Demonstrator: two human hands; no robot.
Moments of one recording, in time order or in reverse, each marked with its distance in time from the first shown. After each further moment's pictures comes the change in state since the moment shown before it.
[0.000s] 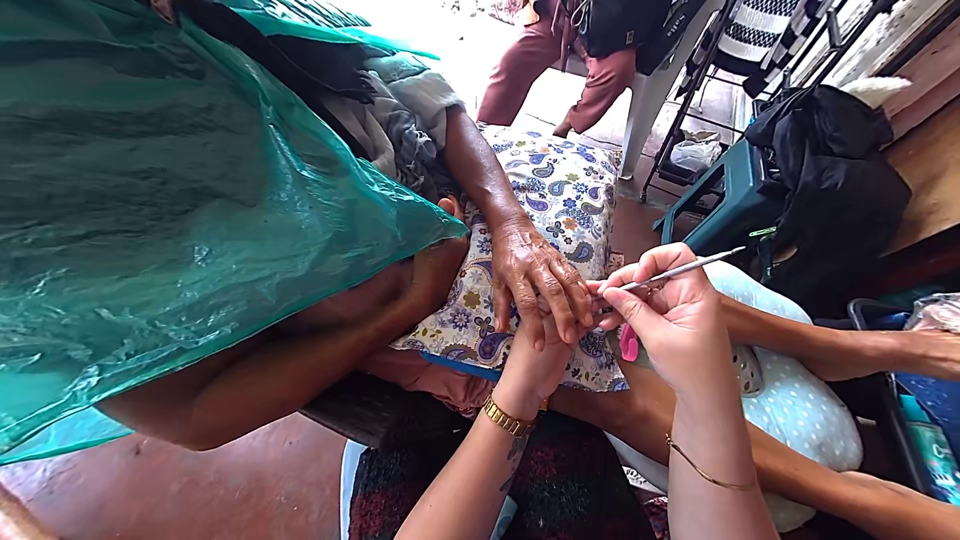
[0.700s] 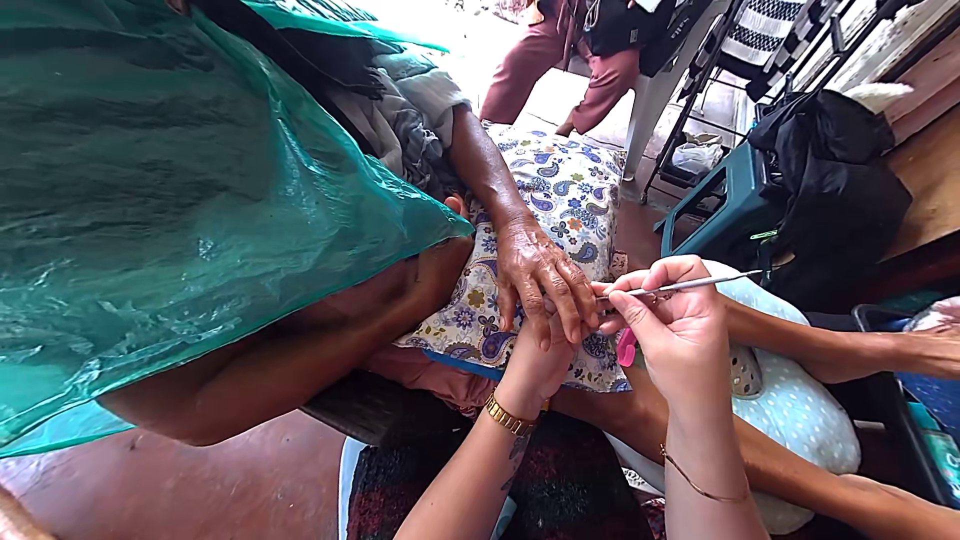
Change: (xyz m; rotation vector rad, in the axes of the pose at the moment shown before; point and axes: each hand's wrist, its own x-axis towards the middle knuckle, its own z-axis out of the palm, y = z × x) left_hand -0.001 0.002 0.002 -0.012 0.005 -0.016; right_hand -0.009 0.000 0.011 0.001 0.112 -0.043
